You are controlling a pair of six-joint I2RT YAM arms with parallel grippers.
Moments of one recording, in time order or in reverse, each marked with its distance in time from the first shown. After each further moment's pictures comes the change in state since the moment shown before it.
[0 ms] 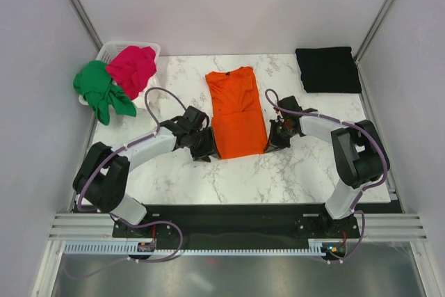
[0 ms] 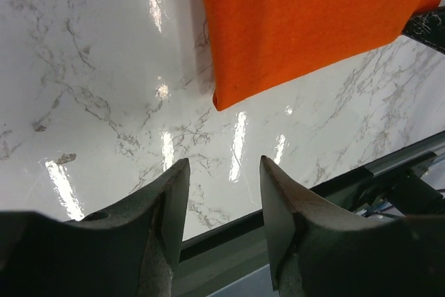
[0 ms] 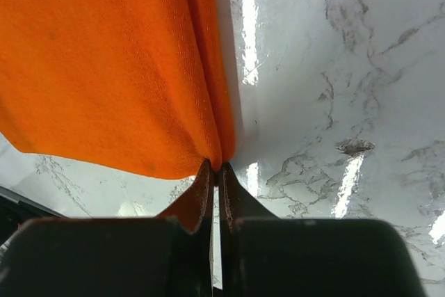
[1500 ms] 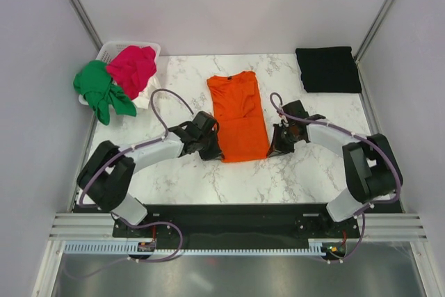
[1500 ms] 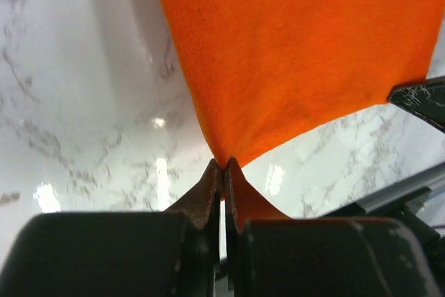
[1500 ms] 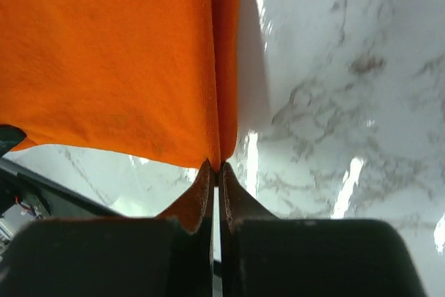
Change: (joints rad) left arm -0.119 0.078 -0.014 0.169 -0.148 -0.132; right arm 0.001 -0.115 -0.089 0.001 -0.031 -0.016
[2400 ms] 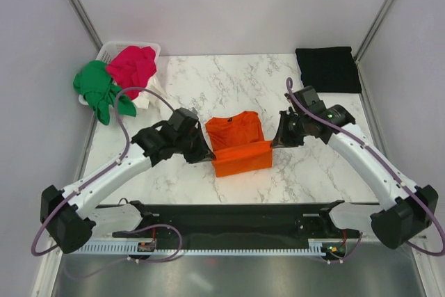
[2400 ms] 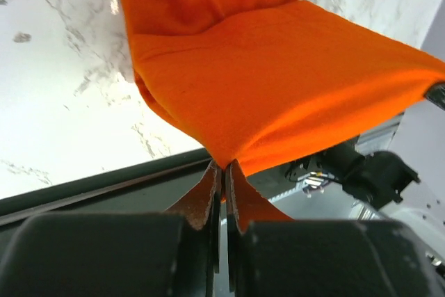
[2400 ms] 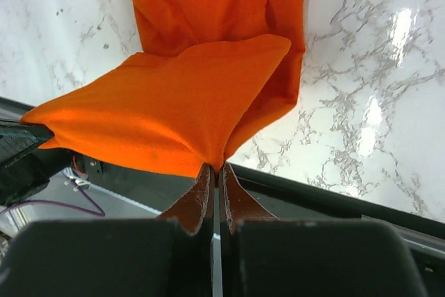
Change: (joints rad) left arm -0.073 -0.485 0.091 -0.436 -0.011 -0.105; right arm 0.135 -0.427 0.273 -0.504 0.122 0.135
